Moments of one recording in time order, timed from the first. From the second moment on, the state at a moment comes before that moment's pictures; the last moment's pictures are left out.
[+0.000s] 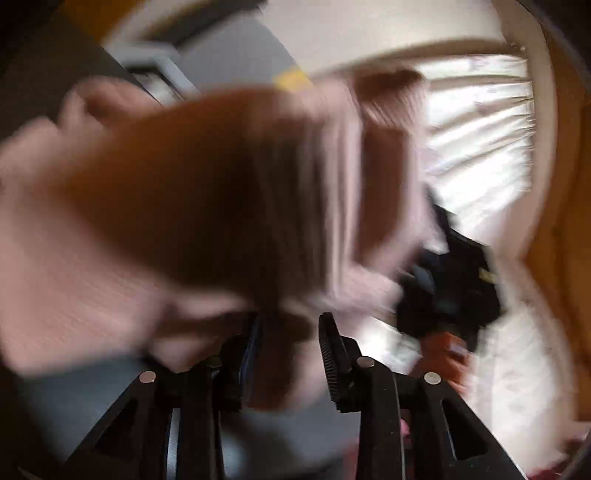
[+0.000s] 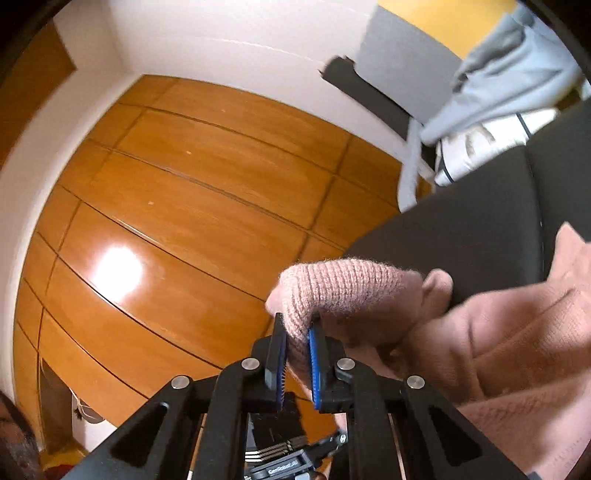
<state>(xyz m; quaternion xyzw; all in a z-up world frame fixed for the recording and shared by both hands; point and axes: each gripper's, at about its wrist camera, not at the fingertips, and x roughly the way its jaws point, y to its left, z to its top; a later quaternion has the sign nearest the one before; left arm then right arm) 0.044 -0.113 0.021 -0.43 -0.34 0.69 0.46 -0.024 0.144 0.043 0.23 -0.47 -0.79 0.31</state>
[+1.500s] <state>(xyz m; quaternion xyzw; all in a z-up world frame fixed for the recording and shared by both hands) -0.008 -0.070 0.468 -0.08 -0.23 0.74 0.62 0.072 0.138 0.336 -0.05 -0.33 -0.88 0.35</state>
